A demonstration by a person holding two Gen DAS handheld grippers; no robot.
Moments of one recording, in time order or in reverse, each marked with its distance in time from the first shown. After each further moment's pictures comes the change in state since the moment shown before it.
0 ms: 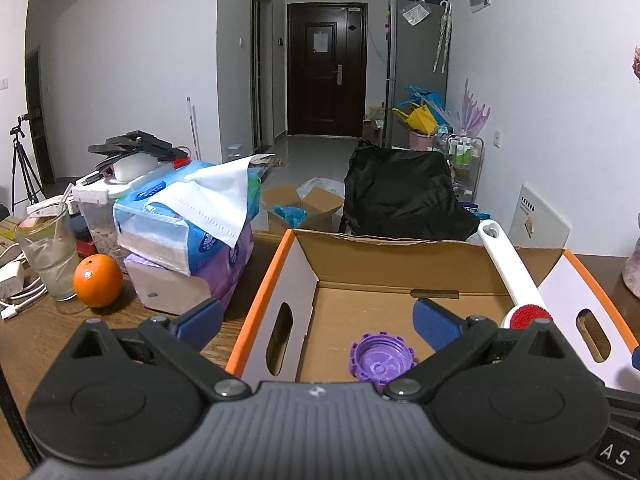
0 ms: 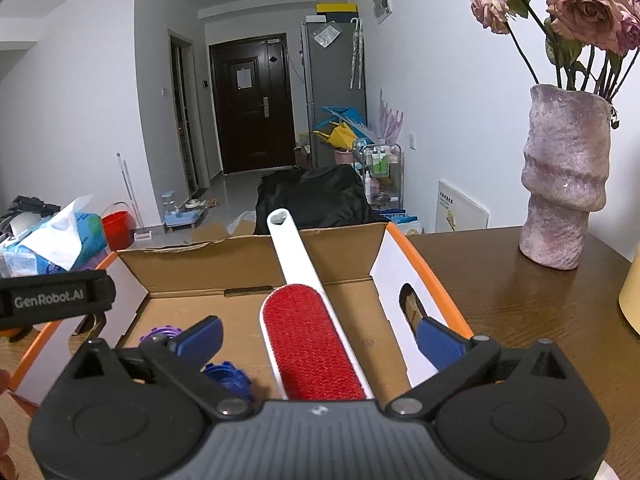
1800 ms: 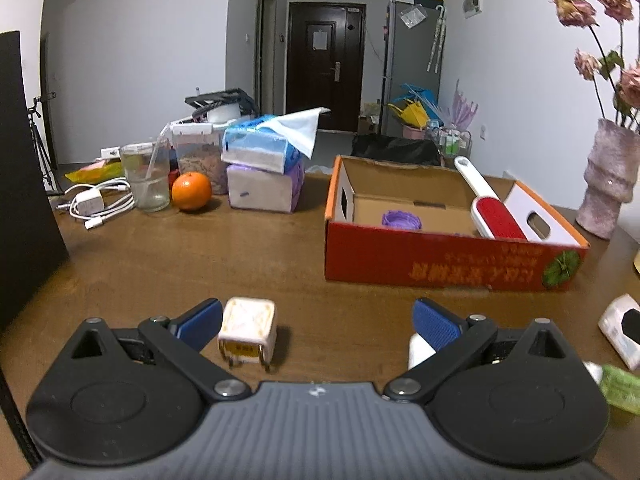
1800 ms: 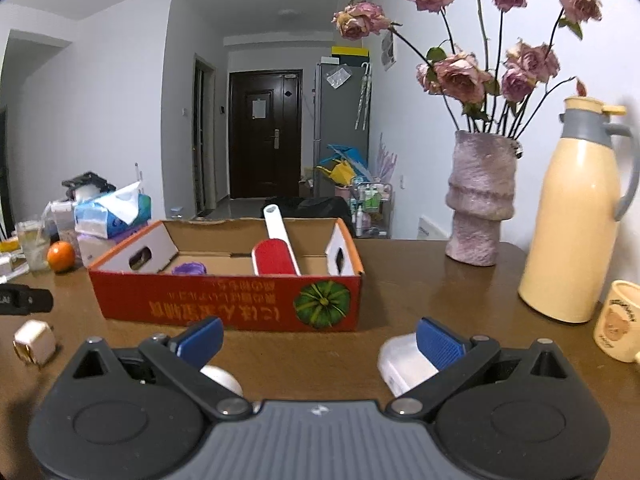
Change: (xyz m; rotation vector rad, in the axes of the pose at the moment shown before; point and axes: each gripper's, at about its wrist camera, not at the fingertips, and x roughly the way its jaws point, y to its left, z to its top) left arm -0.170 0.075 -0.115 -0.014 0.011 -0.037; right arm -0.187 -0.049 -0.097 -0.112 -0.118 -0.010
